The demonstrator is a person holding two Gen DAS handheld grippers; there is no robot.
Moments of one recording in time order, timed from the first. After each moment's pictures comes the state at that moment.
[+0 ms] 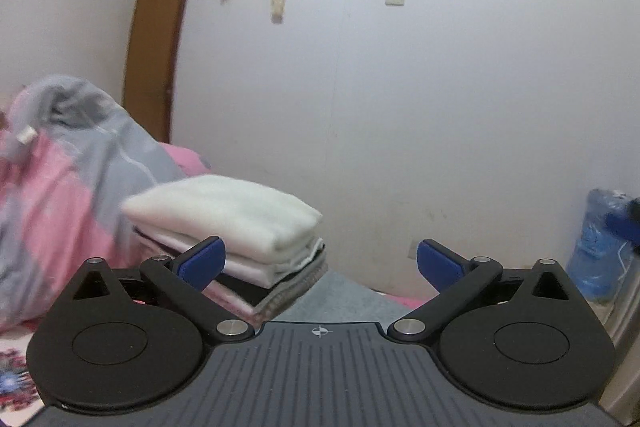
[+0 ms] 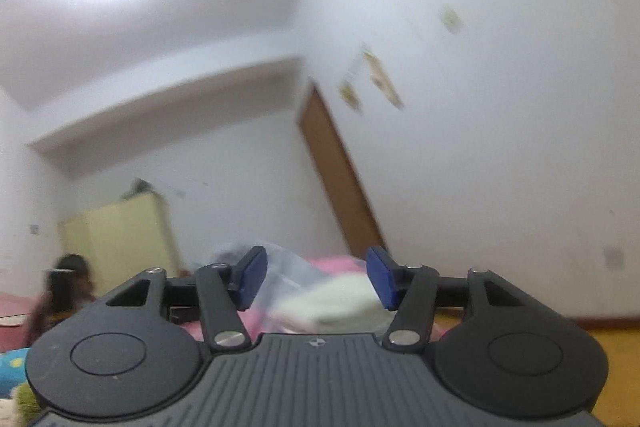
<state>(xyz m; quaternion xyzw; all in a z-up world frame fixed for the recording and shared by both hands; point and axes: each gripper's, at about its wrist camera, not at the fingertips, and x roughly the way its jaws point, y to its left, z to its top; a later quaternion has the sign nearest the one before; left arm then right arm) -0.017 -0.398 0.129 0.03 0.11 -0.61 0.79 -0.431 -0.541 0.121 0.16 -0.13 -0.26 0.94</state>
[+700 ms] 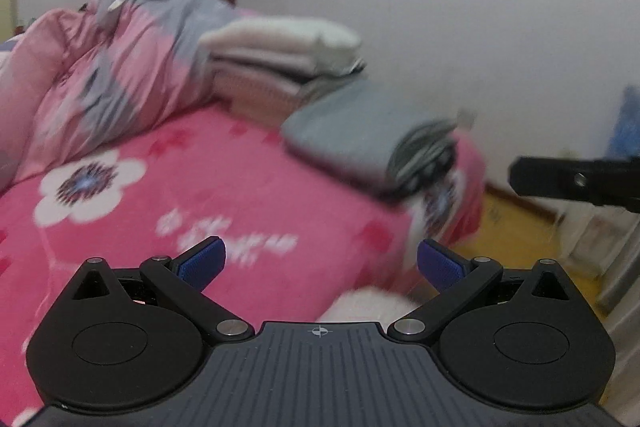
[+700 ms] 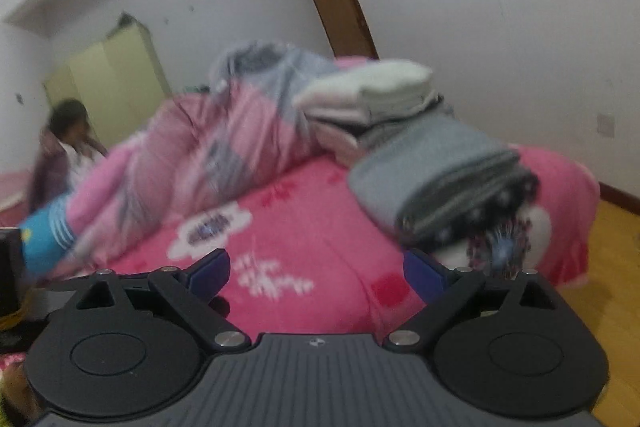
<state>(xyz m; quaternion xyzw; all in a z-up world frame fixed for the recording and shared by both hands) -0.132 -0.293 0.017 0.15 0.25 -0.49 0.82 -0.342 -0.417 0.055 0.23 0.16 -0.26 0.92</state>
